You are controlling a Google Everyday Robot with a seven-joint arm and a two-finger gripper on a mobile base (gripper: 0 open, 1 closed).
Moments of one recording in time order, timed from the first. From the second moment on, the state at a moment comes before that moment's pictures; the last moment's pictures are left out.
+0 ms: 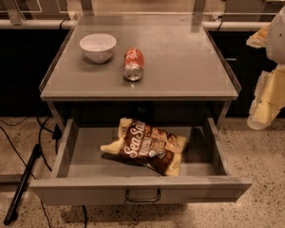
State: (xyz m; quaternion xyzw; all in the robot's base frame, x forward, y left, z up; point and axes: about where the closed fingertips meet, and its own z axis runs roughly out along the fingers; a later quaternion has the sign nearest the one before) arm 0.438 -0.216 0.980 -0.60 0.78 -0.04 0.17
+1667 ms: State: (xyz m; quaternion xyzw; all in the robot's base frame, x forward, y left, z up) arm 0.446 -0.187 0.912 -0.54 0.82 -0.01 0.18
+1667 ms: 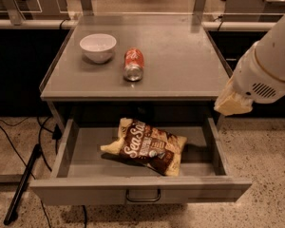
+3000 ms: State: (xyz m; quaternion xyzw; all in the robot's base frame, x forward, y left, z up) arm 0.462 -0.151 0.818 -0.46 0.83 0.19 0.26
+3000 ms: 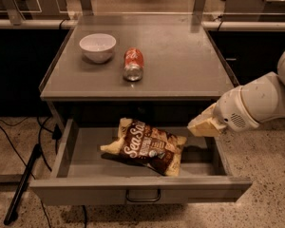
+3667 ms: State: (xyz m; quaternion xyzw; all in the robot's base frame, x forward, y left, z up) arm 0.461 -0.153 0.806 -0.45 0.83 0.17 0.27
